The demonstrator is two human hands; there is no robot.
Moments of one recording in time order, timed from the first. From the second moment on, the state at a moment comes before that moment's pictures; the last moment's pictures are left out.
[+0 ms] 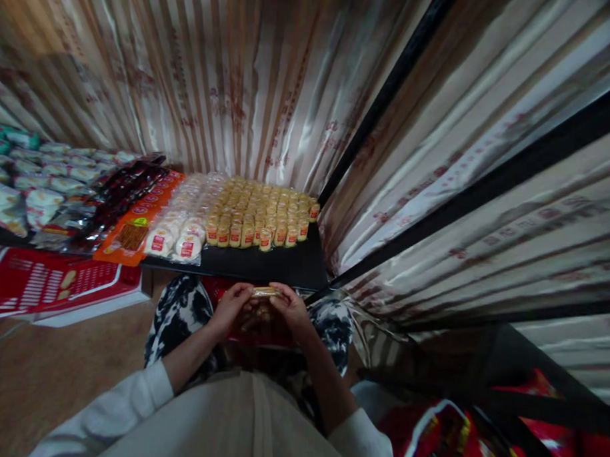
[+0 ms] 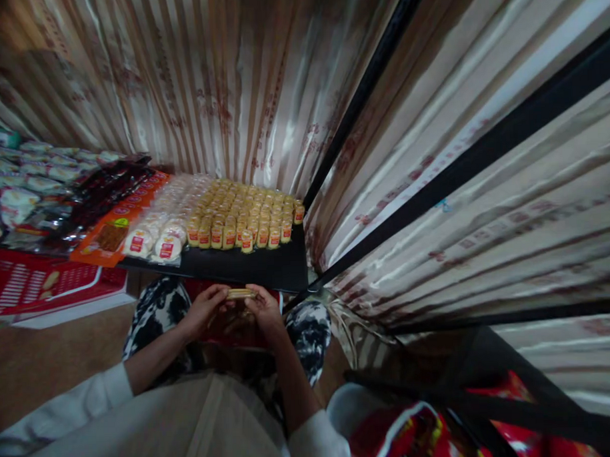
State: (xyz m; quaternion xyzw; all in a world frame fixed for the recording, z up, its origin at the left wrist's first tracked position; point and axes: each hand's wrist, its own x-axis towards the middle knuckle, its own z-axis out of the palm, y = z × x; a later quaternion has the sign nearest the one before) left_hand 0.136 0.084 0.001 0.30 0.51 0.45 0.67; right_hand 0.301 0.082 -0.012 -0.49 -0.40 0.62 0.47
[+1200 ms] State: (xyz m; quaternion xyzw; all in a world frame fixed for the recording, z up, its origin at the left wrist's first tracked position) left_hand 0.198 0.204 0.049 0.64 0.43 0.35 0.53; right_hand 0.326 0.174 0.037 -0.48 -0.42 0.46 0.62
